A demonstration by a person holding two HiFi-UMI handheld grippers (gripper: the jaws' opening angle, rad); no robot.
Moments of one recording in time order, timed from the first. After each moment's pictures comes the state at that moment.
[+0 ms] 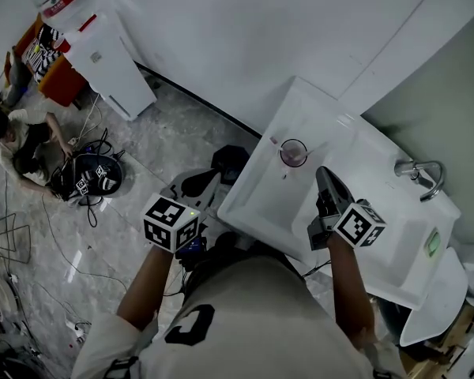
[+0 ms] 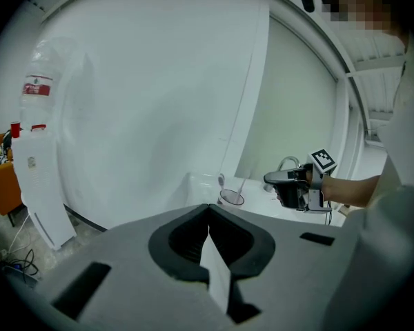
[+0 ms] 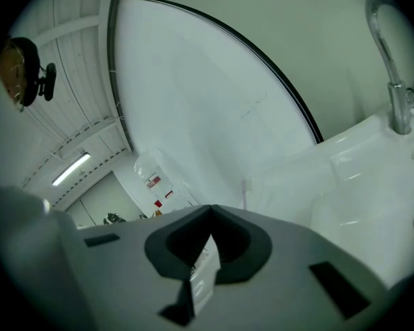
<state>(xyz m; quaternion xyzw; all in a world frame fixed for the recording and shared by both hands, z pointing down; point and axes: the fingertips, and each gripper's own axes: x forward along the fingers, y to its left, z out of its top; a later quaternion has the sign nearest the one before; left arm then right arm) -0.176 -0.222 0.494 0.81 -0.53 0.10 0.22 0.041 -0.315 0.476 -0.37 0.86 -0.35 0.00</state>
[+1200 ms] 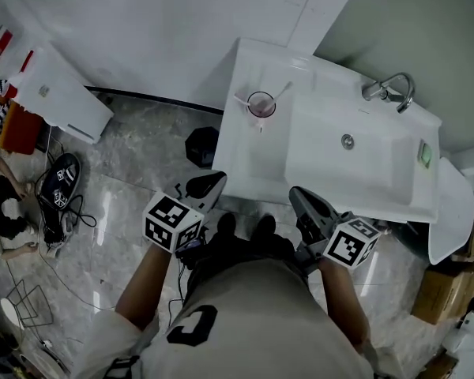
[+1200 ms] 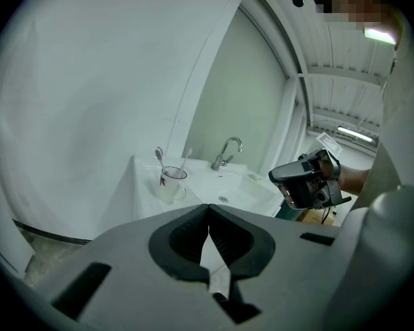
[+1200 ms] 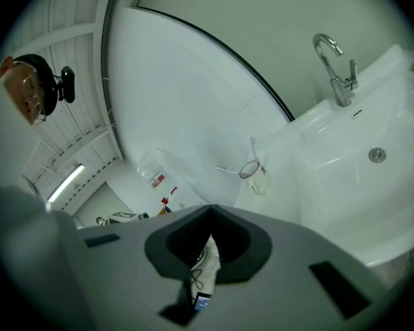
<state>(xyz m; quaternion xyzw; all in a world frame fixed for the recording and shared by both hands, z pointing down) -0.103 -0.157 0.512 0.91 -0.32 0.14 0.21 0.035 -0.130 0.462 -0.41 0.82 -0.41 0.01</state>
